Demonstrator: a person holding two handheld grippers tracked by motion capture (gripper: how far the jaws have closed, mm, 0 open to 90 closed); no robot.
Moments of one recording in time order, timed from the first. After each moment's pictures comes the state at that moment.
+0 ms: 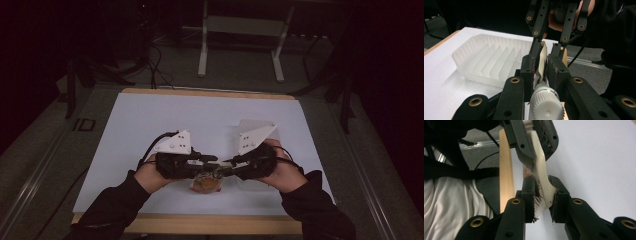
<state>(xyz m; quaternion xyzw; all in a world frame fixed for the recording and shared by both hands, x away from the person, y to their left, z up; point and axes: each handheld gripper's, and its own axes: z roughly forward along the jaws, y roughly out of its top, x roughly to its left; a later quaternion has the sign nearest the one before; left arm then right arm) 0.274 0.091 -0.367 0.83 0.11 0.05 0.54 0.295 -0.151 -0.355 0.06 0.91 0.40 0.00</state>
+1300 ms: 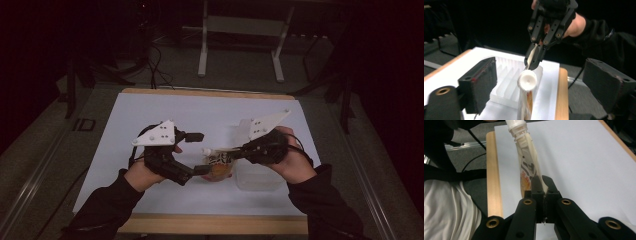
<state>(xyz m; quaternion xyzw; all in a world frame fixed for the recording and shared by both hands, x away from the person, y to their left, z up) 0.266 0.116 -0.341 0.78 0.14 0.07 0.61 0.309 -0.169 -0.325 0.08 0.91 0.40 0.05</state>
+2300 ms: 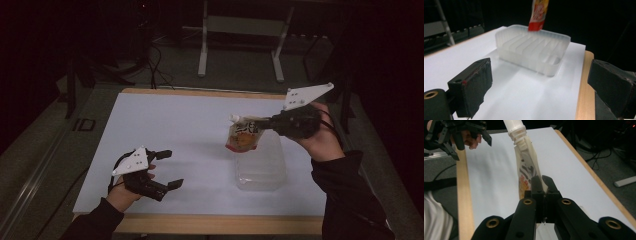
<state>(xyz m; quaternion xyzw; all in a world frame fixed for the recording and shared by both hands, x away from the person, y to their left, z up) 0.257 0.177 -0.449 0.77 0.21 0.12 0.59 0.342 -0.228 -0.282 0.12 0.89 0.42 0.13</state>
